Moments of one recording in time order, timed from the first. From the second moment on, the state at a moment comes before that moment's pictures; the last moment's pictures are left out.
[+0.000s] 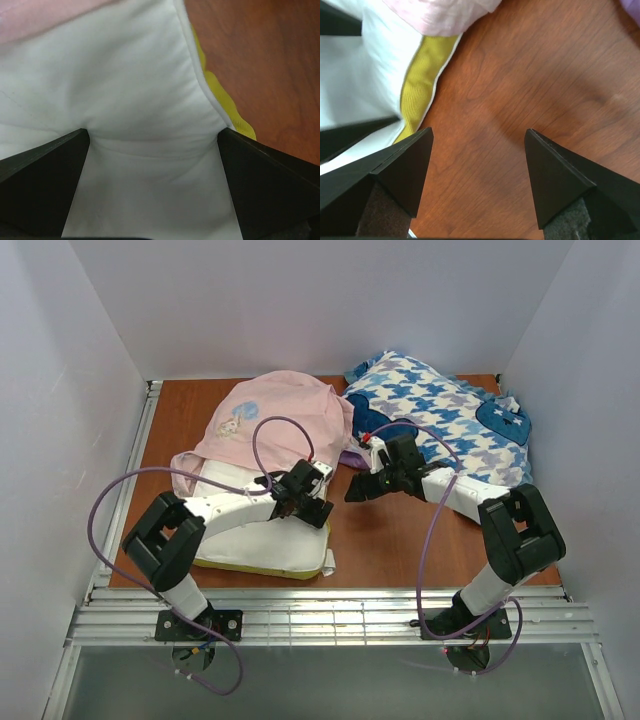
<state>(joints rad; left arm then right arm) -0.80 1.61 0.98 -0.41 -0.13 -0.16 0.48 1.61 0.91 -0.18 -0.50 0.12</state>
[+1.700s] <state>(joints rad) 0.04 1.32 1.30 -0.27 0.73 -0.24 0.66 1.72 1.59 -0.02 -0.79 0.00</state>
